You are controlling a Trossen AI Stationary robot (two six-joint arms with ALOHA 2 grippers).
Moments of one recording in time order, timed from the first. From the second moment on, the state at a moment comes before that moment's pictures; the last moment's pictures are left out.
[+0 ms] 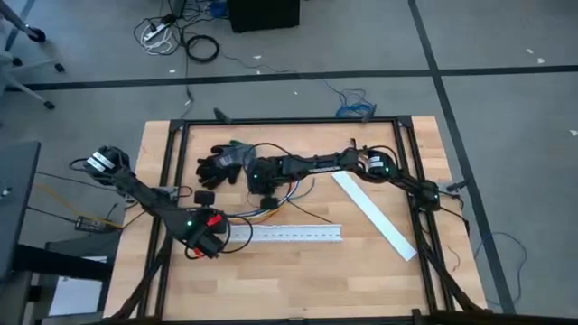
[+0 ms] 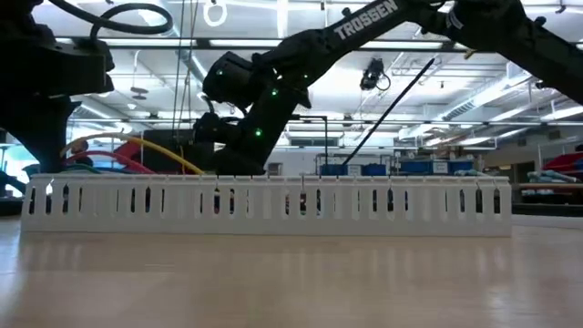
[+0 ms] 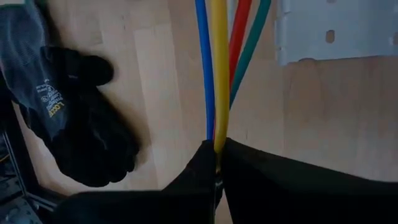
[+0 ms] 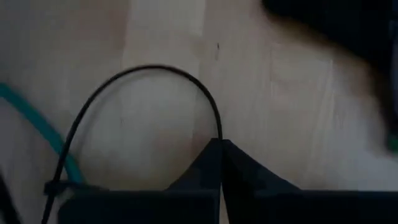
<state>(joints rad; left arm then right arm) -0.62 1.40 0.80 -1.11 -0.44 -0.56 -0.12 2.41 1.98 -0.58 0.08 -0.26</state>
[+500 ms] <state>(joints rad) -0.62 1.40 0.80 -1.10 -0.50 -0.67 -0.15 2.30 1.98 -0.47 0.46 -0.27</state>
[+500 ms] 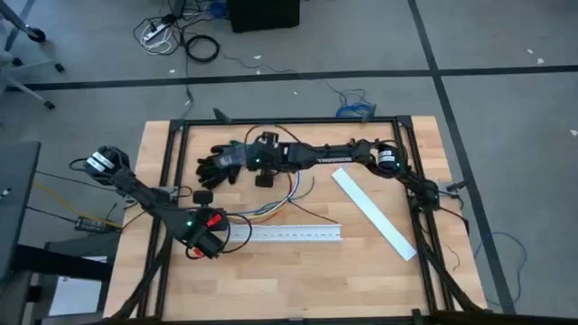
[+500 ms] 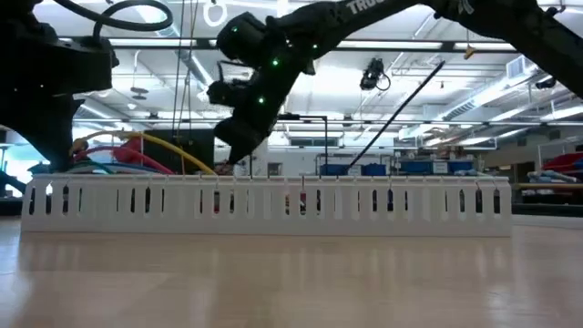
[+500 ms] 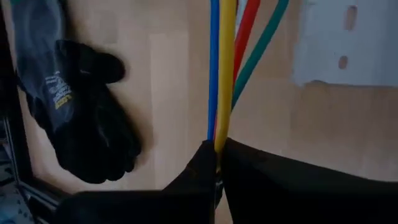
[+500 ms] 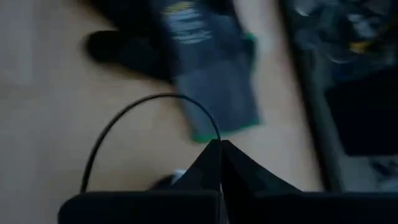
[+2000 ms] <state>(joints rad) 0.05 1.47 0.80 -0.26 -0.27 0.15 -0.31 1.30 1.01 -0.32 0.27 0.07</state>
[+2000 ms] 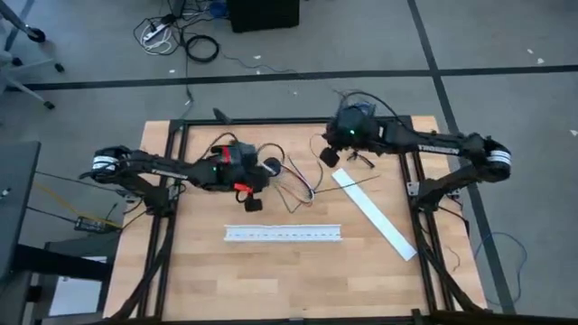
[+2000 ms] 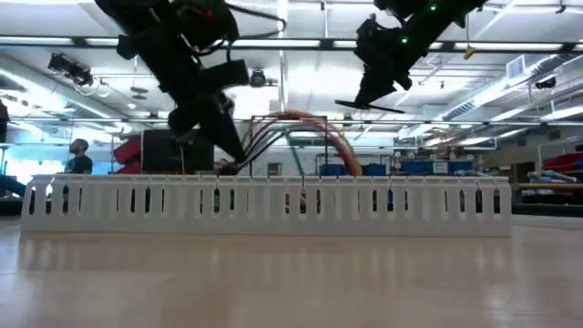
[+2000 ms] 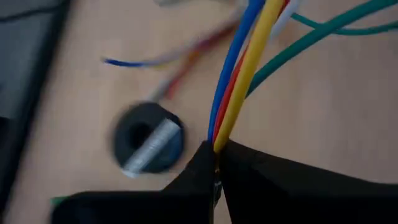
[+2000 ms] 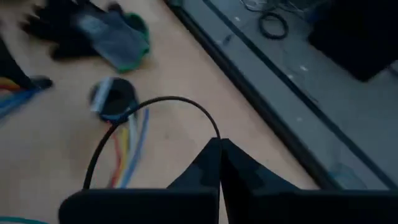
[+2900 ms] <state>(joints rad) -0.11 1.61 0.93 -0.50 -0.05 -0.09 -0.07 1.31 0.97 -0.25 0.22 0.06</state>
